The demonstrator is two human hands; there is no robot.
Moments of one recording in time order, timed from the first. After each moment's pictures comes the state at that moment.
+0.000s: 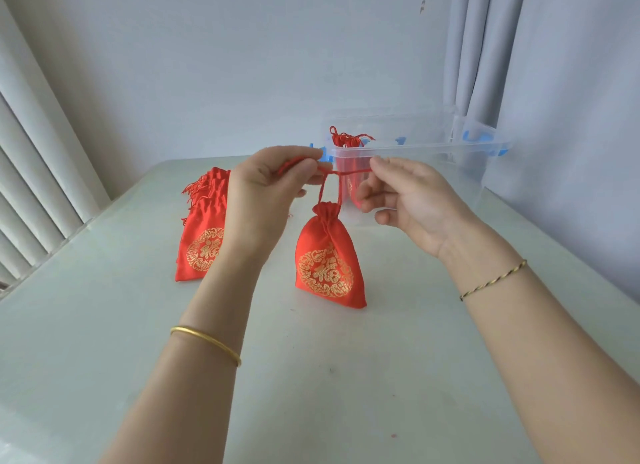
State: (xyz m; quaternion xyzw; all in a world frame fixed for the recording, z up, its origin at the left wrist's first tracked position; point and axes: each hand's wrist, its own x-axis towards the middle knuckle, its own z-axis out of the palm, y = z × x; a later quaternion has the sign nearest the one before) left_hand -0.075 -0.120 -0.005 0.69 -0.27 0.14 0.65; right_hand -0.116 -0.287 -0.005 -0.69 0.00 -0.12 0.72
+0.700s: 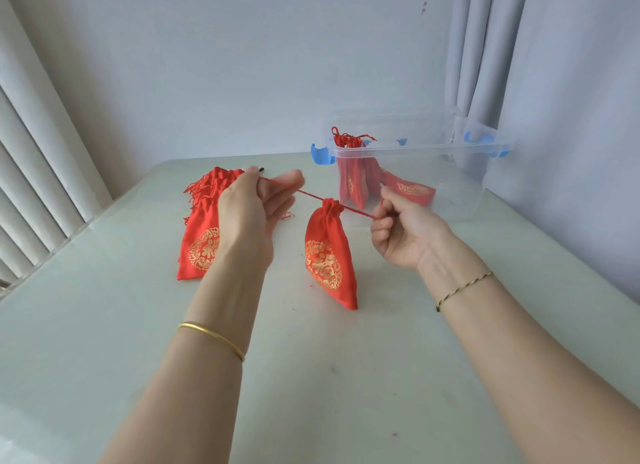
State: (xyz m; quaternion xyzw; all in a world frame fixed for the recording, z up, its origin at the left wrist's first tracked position) left_hand -0.060 -0.114 -0.019 0.52 -0.06 0.00 0.85; right_hand -0.101 -0.288 -0.034 -0.44 0.17 -0.03 0.88
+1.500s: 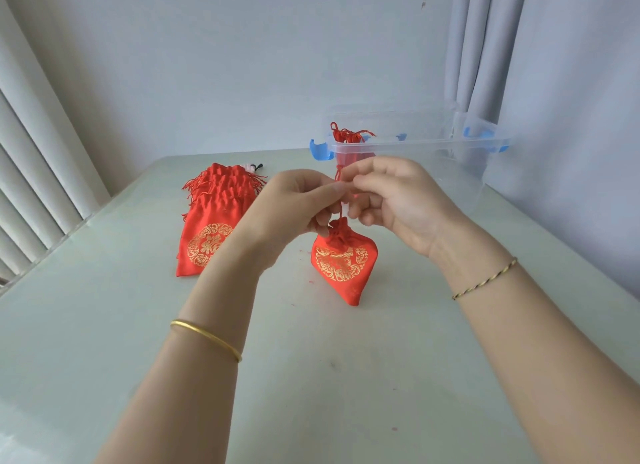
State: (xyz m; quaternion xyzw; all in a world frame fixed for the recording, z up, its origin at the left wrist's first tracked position) left_hand -0.083 -0.128 -0.004 0.74 -0.26 -0.08 0.62; right_hand -0.118 -0.270 -0.003 -0.70 -0.02 -0.10 0.70
